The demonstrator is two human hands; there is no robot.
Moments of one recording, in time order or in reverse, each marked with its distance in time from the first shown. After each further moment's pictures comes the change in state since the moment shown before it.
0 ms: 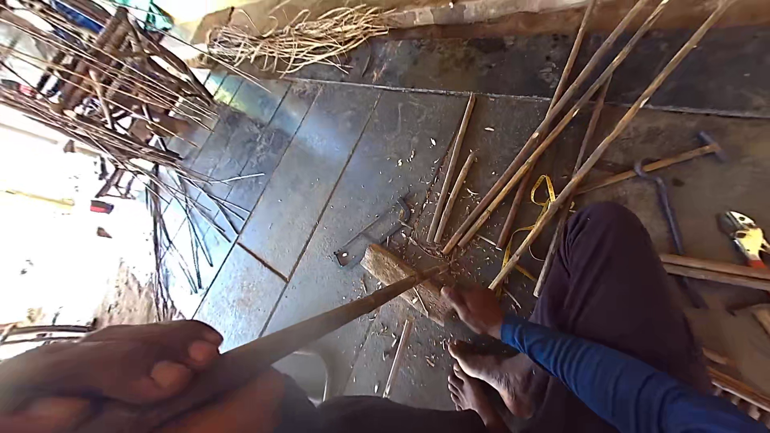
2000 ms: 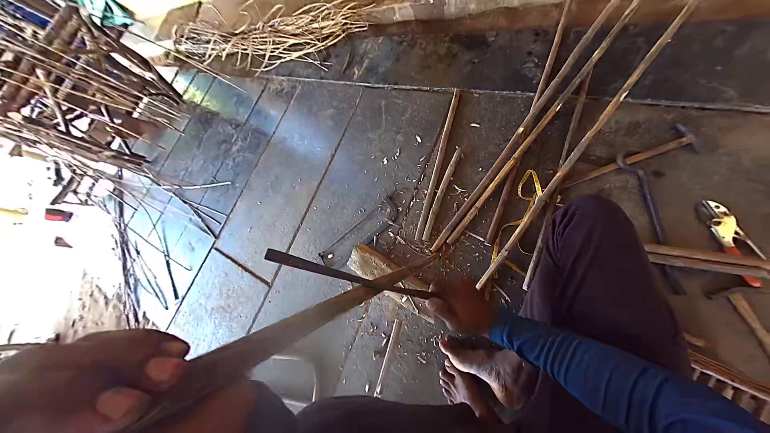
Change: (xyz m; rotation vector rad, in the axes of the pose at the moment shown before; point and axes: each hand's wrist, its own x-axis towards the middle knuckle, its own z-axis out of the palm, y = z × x) left_hand -0.001 -0.003 0.000 0.010 -0.179 0.005; right_hand -0.002 0.000 -0.004 0.001 0.174 -0.190
